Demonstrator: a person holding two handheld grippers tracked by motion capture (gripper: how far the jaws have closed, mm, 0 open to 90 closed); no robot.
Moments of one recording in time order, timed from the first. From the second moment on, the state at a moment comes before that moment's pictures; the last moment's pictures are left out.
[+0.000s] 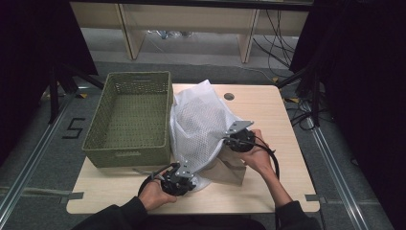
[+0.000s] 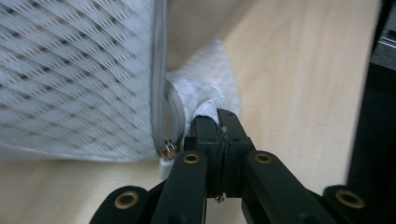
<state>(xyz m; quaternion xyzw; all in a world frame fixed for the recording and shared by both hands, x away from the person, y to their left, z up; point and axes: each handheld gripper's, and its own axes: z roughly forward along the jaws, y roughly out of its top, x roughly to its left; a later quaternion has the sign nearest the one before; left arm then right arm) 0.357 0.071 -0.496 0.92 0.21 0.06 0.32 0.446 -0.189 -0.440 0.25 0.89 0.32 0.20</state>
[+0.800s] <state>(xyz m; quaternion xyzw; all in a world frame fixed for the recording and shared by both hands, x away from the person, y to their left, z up) 0.336 0.075 -0.464 0.88 0.29 0.12 0.36 0.392 -0.199 -0.411 0.21 0.91 0.32 0.19</state>
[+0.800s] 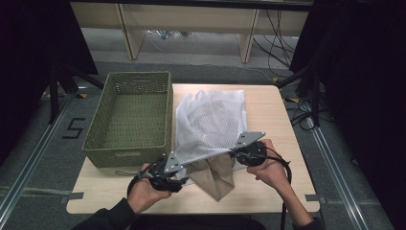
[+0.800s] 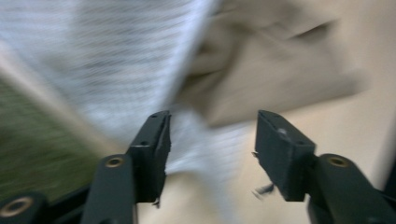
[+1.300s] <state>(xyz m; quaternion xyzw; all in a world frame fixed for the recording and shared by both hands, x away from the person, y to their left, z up) 0.372 0.007 -0.492 0.89 0.25 0.13 0.36 0.381 -0.194 -0.398 0.19 0.90 0.33 0.19</state>
